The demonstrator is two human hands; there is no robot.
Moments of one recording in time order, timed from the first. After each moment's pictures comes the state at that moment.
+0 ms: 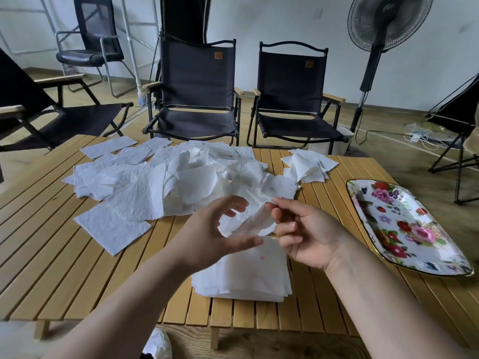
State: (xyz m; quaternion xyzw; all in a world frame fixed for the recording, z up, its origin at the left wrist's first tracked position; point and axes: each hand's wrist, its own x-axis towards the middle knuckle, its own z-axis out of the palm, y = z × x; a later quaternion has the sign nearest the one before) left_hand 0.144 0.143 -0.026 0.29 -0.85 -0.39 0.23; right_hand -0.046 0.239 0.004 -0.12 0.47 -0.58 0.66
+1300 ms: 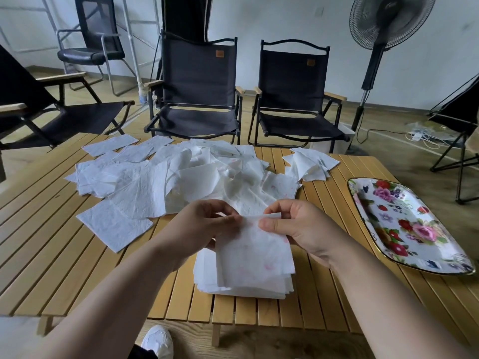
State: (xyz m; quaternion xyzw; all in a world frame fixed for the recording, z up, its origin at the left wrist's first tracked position) left_hand 0.149 0.139 -0.014 0.32 -0.66 -0.64 0.21; right_hand -0.049 0.240 -0.009 -0.44 0.62 -0.47 0.46
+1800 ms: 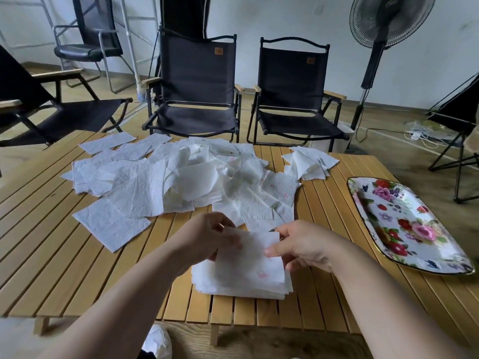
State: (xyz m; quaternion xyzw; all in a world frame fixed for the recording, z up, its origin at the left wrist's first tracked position) left_hand 0.141 0.134 -0.043 0.40 -0.72 -0.55 0.15; right_hand -0.061 0.240 -0.027 -0.37 0.71 -0.28 0.52
